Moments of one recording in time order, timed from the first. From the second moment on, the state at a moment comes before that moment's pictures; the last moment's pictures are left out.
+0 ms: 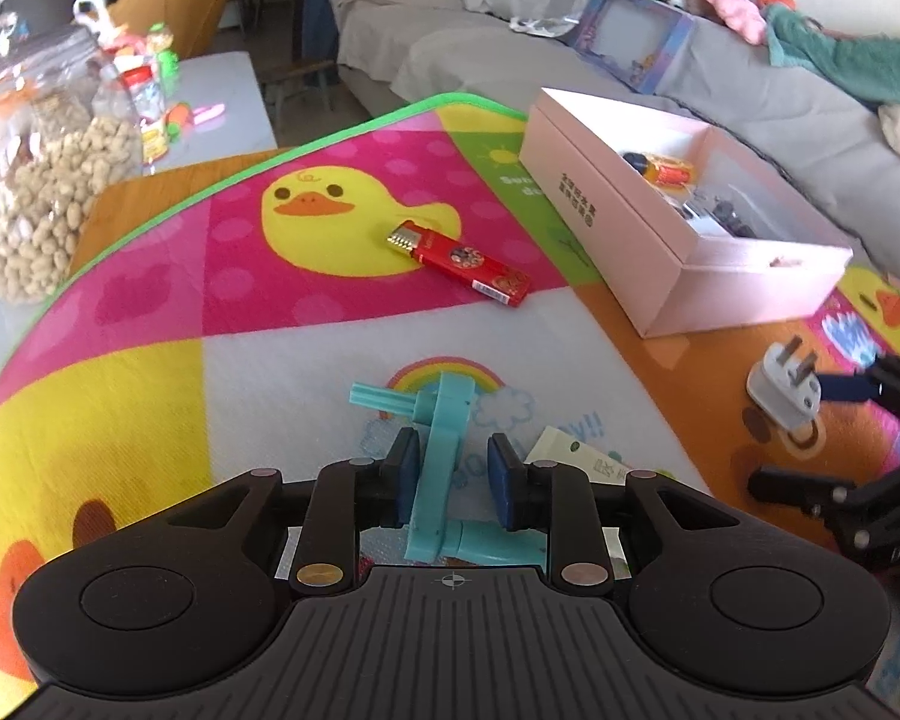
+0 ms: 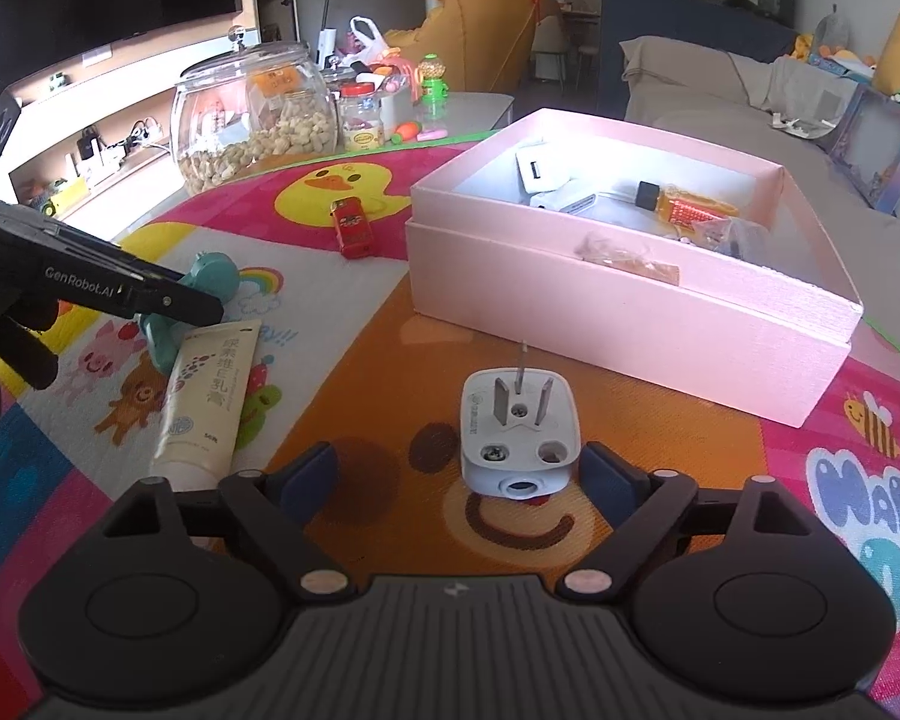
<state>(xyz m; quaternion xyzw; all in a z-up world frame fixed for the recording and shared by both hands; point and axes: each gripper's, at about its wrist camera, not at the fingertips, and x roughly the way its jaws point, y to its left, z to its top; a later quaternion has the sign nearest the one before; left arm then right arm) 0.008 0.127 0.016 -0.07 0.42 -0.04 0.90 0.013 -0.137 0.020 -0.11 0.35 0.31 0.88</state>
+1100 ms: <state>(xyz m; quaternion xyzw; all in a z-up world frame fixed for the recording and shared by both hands) -0.084 0.074 0.055 -0.02 0.35 -0.15 0.92 0.005 -0.140 0.043 -0.10 0.36 0.30 0.88</state>
